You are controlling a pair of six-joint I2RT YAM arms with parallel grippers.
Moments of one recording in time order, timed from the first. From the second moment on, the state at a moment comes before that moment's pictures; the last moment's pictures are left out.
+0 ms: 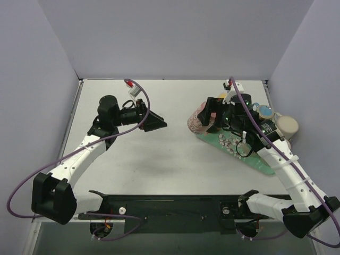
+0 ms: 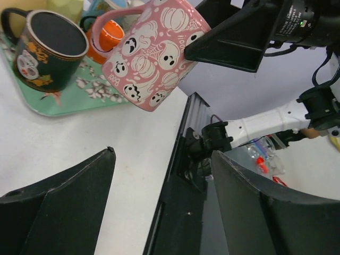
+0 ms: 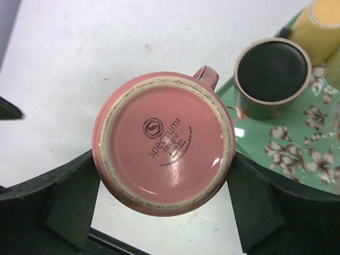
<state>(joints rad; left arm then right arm) -0.34 1.24 0.94 0.24 0.96 -0.66 0.49 1.12 1.25 -0.67 0.06 0.35</state>
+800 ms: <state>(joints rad) -0.52 1.54 0.85 0.75 0.87 -1.17 0.58 1.11 1.26 -0.52 0.09 0.48</state>
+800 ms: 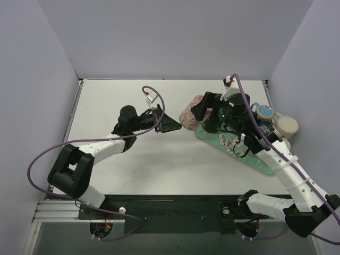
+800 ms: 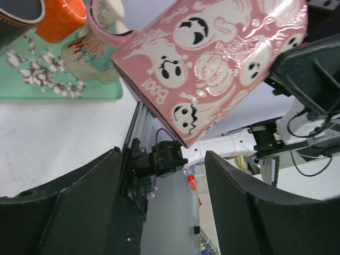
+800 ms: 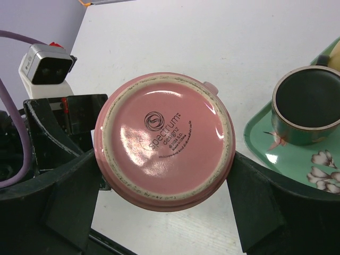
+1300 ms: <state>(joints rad) -0.55 1.60 0.80 1.16 0.77 -1.52 0.58 1.13 1.26 -0.43 0.10 0.55</state>
